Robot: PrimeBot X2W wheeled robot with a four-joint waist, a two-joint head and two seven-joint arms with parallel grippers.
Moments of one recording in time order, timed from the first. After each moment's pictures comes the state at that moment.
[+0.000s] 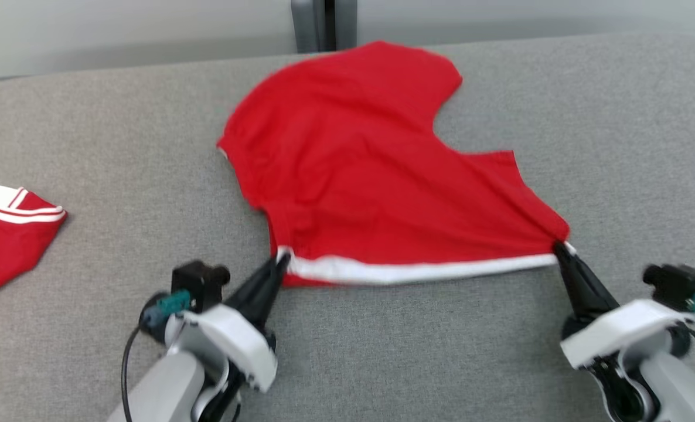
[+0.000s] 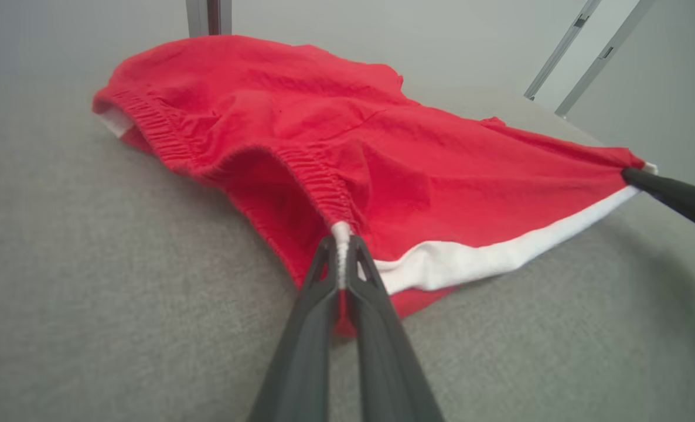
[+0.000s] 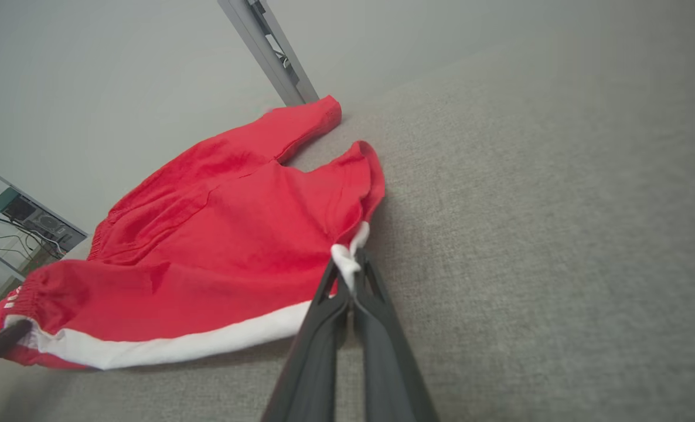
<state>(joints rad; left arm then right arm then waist) -0.42 0.21 -0.59 0.51 -0.60 -0.13 -0.19 -0.36 -0.30 0.46 0.50 0.88 0.13 -0.26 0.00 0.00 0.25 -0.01</state>
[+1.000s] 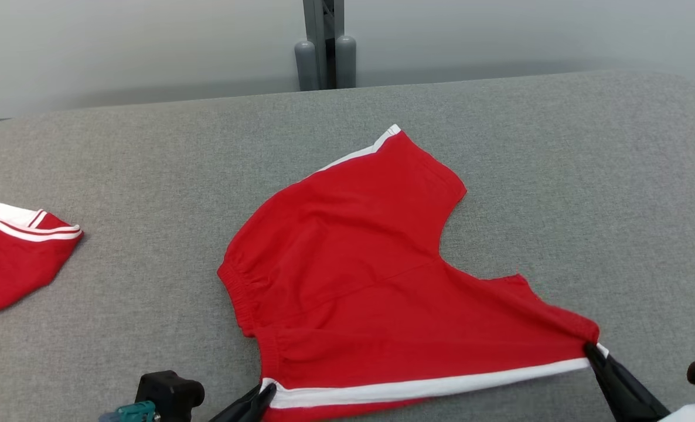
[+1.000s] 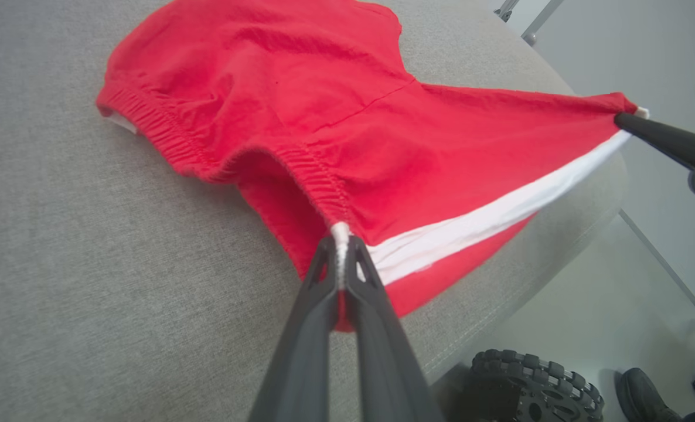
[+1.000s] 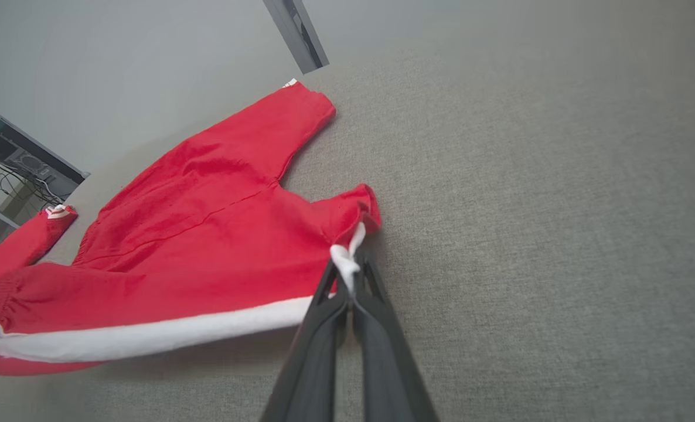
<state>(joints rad) 0.12 0.55 -0.56 -0.33 -0.75 0.13 0.26 0.27 -0.16 0.00 -0.20 0.58 0.13 0.24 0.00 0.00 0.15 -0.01</state>
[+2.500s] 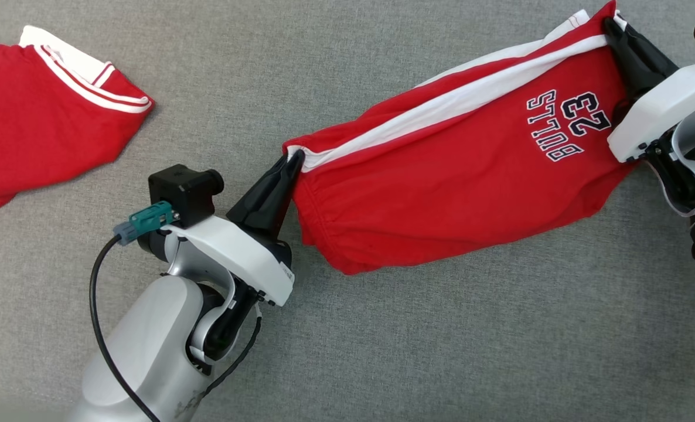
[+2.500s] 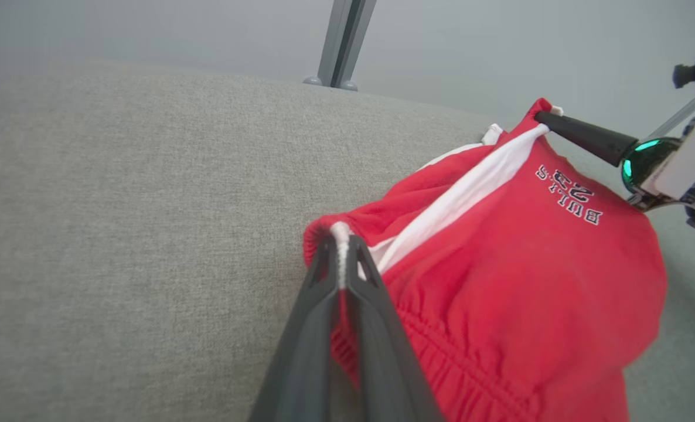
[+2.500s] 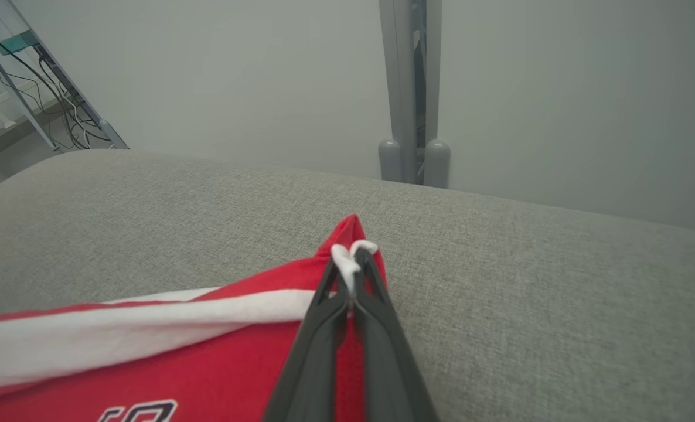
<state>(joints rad) -0.51 0.22 -0.53 0.17 -0.70 -0.01 0.01 -0.95 -0.40 0.51 0.67 0.64 0.13 -0.05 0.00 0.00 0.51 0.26</state>
